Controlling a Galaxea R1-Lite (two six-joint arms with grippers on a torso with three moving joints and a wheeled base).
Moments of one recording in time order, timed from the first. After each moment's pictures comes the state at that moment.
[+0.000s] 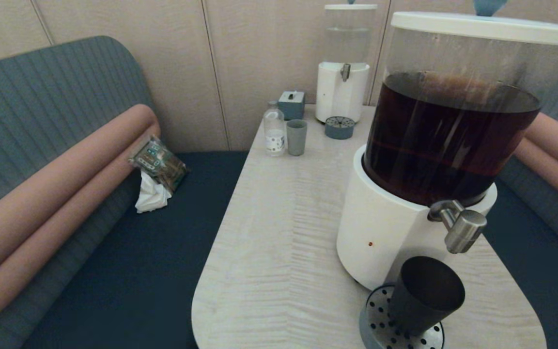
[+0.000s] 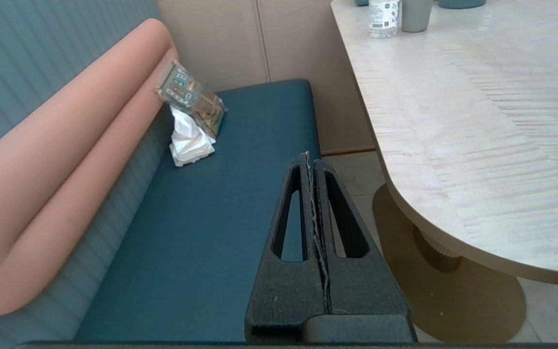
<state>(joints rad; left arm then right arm) 0.01 0.00 0.00 -0.14 -0.06 0.12 0.16 1.02 -1.30 0.73 0.31 0.17</state>
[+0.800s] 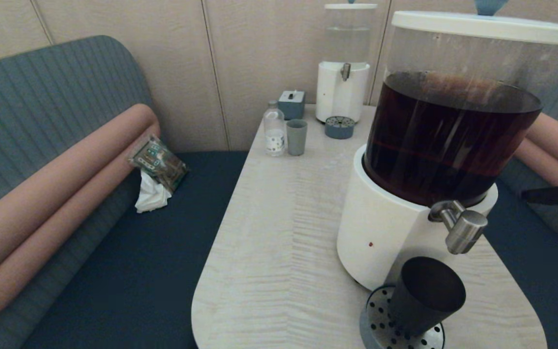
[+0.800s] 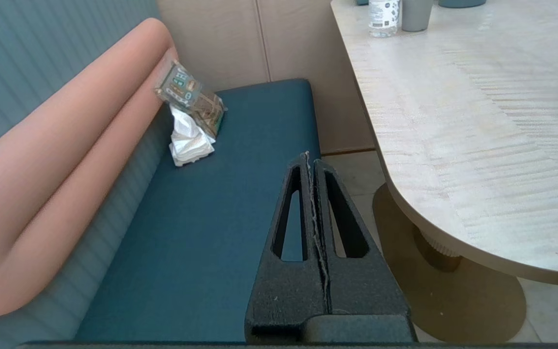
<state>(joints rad) 0.01 0.00 0.00 -0.14 -0.06 0.12 0.14 1.18 -1.20 0.52 0.36 0.18</state>
